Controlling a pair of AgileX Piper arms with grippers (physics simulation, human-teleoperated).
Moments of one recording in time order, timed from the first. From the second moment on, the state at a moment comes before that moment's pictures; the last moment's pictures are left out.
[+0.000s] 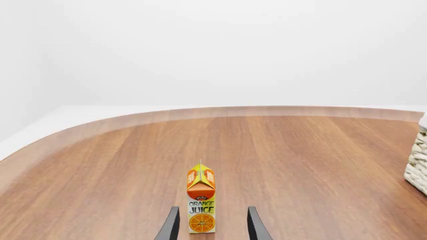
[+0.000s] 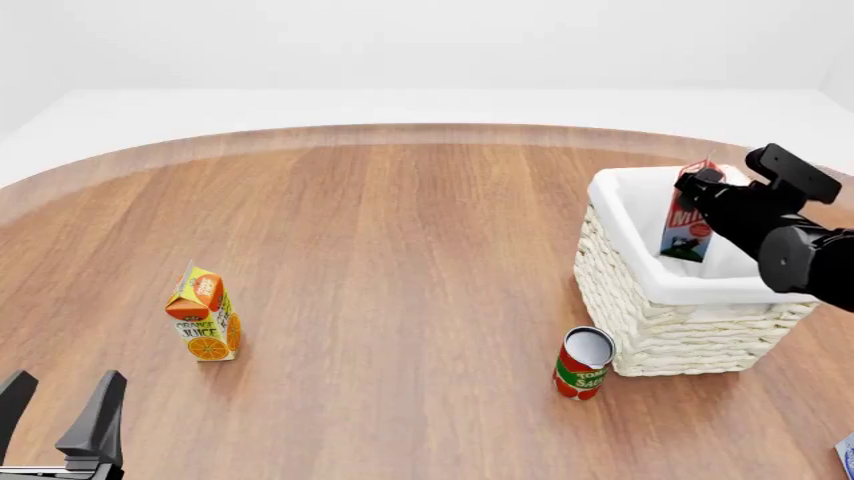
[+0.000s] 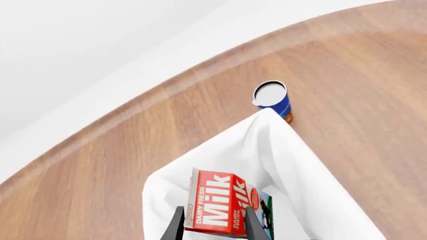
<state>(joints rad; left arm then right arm) 0.00 0.00 0.00 0.00 0.00 -0.14 1.58 -0.93 -0.21 0.44</state>
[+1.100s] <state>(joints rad) 0.00 0.00 0.00 0.00 0.00 -0.13 1.69 -0.95 -0.25 0.43</state>
